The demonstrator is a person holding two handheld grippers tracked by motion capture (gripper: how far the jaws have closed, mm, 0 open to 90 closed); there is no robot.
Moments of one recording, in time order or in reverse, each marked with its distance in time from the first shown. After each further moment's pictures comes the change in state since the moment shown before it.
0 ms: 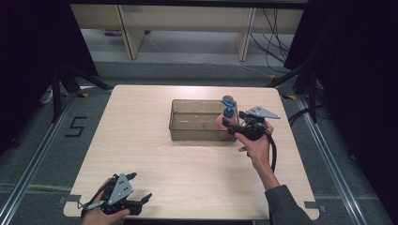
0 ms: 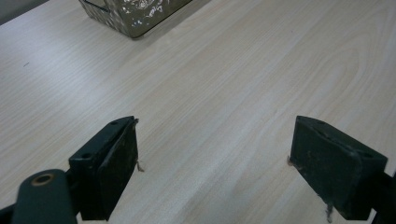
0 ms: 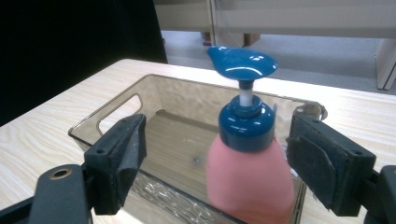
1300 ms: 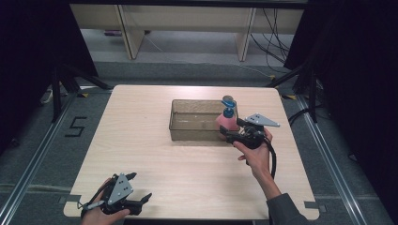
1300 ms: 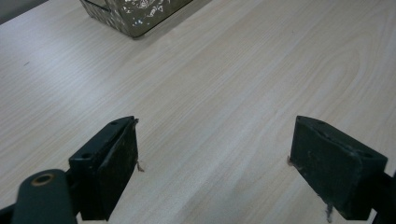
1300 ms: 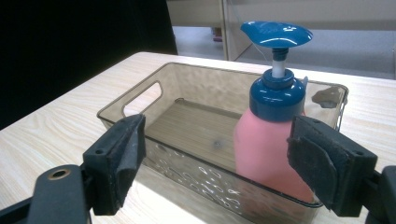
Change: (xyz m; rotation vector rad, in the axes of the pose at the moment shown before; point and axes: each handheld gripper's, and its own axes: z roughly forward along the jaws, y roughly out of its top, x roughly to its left) left arm 0.001 0.000 0.000 0.010 0.008 0.005; right arm 0.016 -0.013 -0.015 0.025 0.040 0.011
